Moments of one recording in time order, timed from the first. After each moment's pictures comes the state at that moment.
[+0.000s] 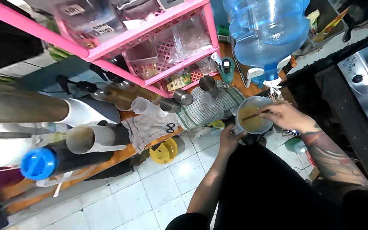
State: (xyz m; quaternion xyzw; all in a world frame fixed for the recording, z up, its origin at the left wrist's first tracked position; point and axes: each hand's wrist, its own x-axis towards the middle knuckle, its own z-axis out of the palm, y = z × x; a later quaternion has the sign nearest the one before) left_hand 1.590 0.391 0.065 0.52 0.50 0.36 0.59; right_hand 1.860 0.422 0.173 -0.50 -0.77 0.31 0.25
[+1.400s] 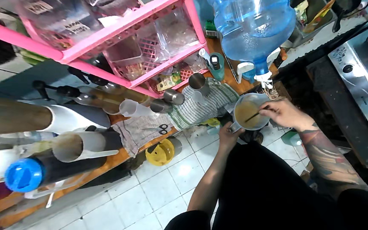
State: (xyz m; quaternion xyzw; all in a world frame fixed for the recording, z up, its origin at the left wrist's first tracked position) left_hand 1.609 0.382 0.048 0.53 0.50 0.36 0.59; right_hand 1.879 0.398 0.163 -0.56 -0.72 0.33 0.25
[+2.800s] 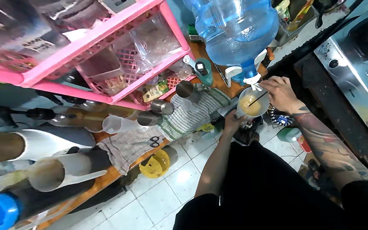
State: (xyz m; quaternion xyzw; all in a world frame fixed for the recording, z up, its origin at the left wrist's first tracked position) left_hand 1.673 0.448 -0.012 0.58 0.44 0.27 0.63; right_hand 1.941 0.451 0.109 -0.66 -0.74 0.11 0.07
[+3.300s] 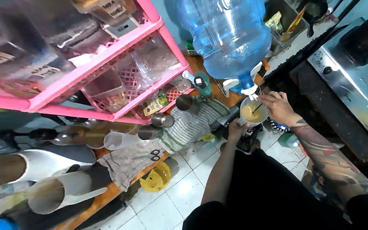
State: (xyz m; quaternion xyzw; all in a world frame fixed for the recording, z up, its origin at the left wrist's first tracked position) left_hand 1.699 0.453 -0.041 0.52 0.44 0.29 0.68; right_hand 1.936 0.430 0.094 -0.67 -0.73 0.09 0.09
